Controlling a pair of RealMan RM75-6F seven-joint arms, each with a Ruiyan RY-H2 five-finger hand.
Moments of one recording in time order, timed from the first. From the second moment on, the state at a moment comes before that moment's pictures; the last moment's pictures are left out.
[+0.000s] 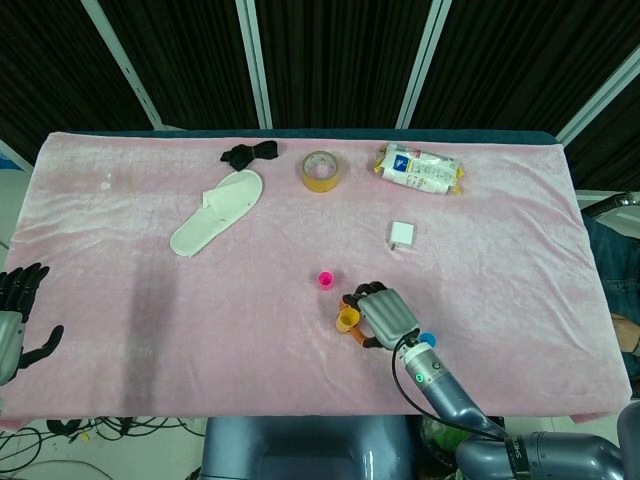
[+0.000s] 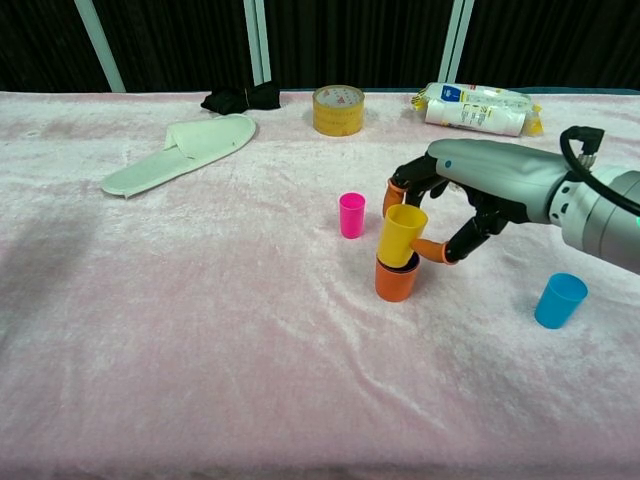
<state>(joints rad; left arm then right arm) -0.10 -1.11 -0.06 -1.62 1.47 1.48 0.02 0.70 -1.52 0.11 -1.74 -1.12 1.06 -0.38</state>
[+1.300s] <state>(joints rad) -0.10 -1.11 -0.06 -1.63 1.48 1.48 0.03 0.56 -1.32 0.04 -1.91 -1.13 1.15 -0.41</state>
